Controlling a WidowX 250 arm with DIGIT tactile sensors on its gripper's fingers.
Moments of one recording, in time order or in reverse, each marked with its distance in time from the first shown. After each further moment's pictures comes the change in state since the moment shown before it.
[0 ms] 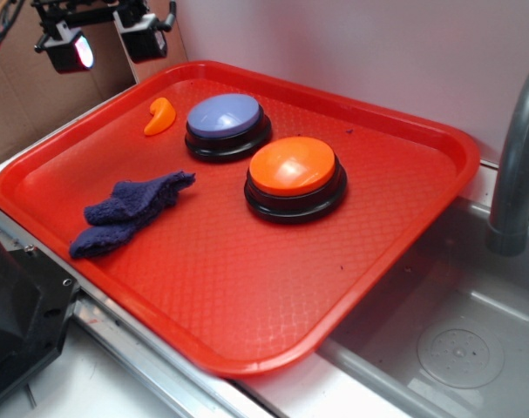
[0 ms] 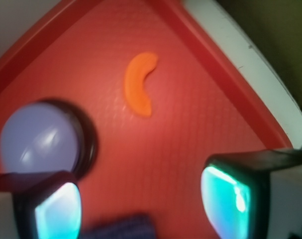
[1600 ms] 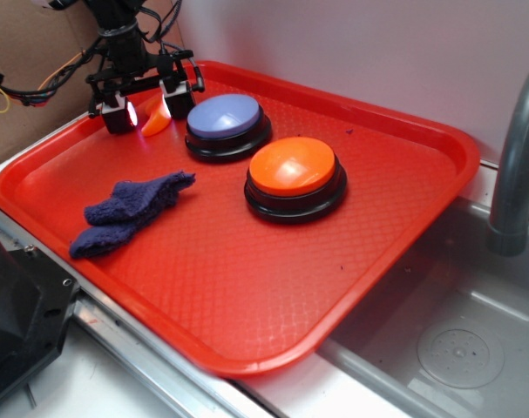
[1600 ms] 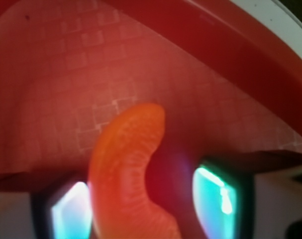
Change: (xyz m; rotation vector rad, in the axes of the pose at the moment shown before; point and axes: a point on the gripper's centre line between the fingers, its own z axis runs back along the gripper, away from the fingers) arm 0.041 0.002 -0.090 -0.025 -0.011 0.208
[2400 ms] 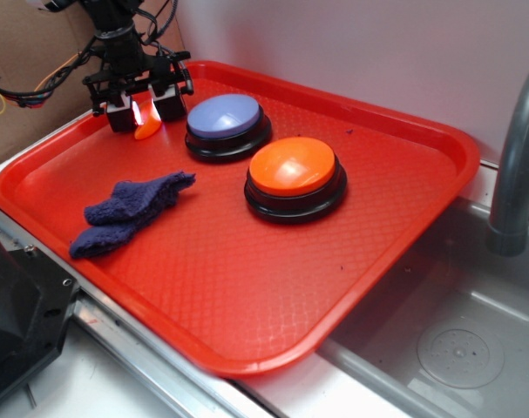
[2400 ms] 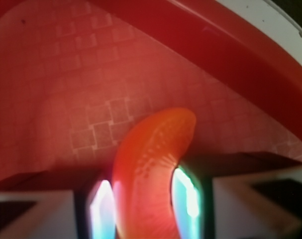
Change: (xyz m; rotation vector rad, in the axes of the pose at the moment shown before) arm -0.005 0.001 0.001 0.005 0.015 0.010
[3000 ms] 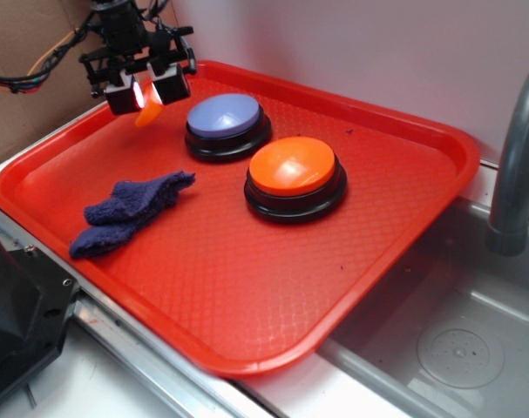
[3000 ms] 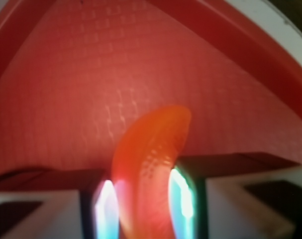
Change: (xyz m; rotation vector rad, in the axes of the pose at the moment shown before) arm -0.026 -0.012 0.047 -0.038 -0.001 -0.081
